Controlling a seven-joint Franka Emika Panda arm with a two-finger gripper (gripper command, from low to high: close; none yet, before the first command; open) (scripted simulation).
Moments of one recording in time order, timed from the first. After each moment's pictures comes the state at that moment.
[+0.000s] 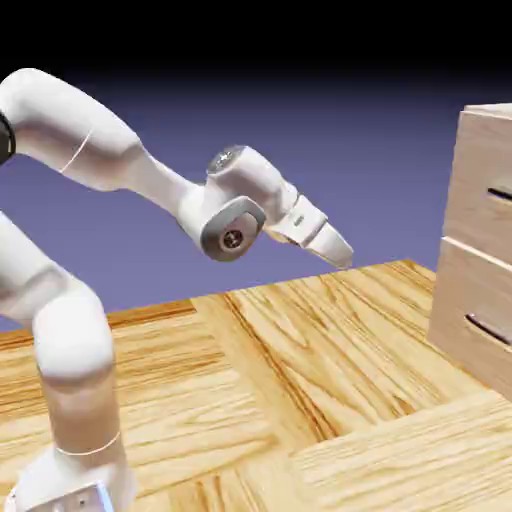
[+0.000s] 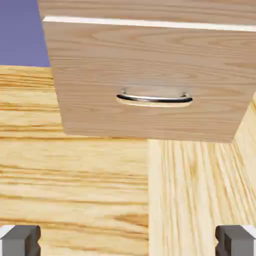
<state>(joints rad) 0.03 -0.53 -0.03 -2.79 0.05 3.03 0.75</state>
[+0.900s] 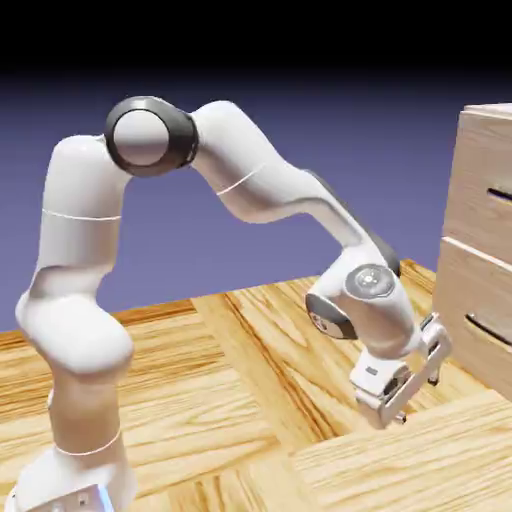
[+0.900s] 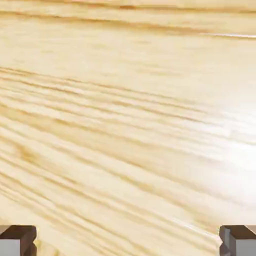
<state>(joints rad) 0.42 0.32 -0.75 -2.29 1.23 2.79 0.88</state>
